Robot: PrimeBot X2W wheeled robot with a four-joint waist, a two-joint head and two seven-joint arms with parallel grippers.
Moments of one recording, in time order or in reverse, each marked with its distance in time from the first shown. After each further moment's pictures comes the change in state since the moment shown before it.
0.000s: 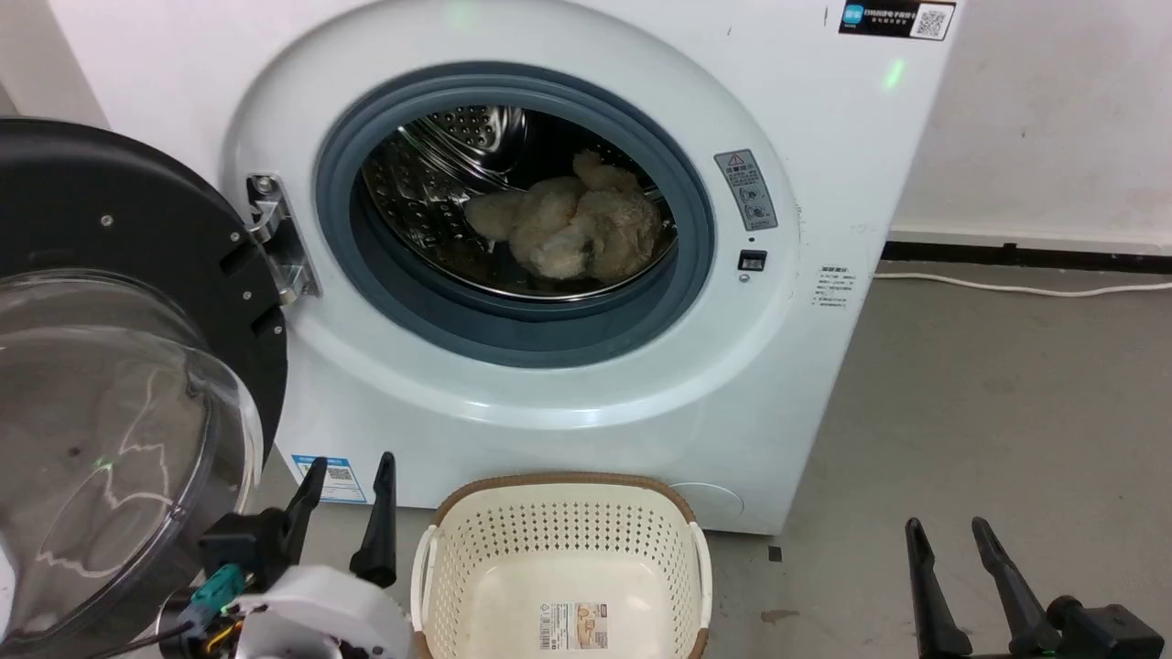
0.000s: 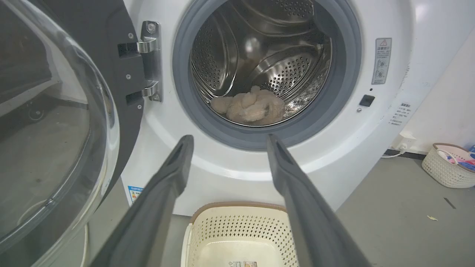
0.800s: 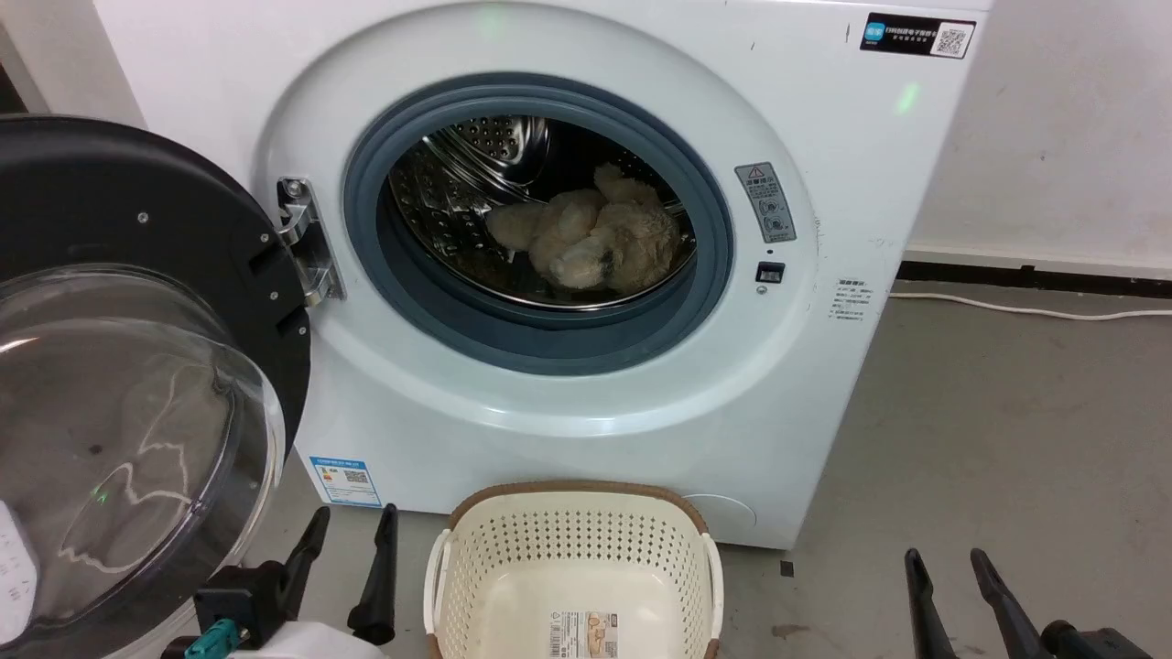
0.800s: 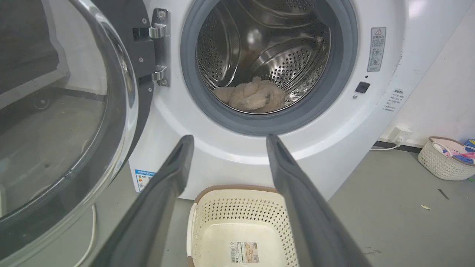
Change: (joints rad) left arm 0.121 0.040 -0.008 -0.091 -0.015 -0.007 -0.001; right arm 0.033 0.000 -0.006 0.033 -0.012 0.000 0.000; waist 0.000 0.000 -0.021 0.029
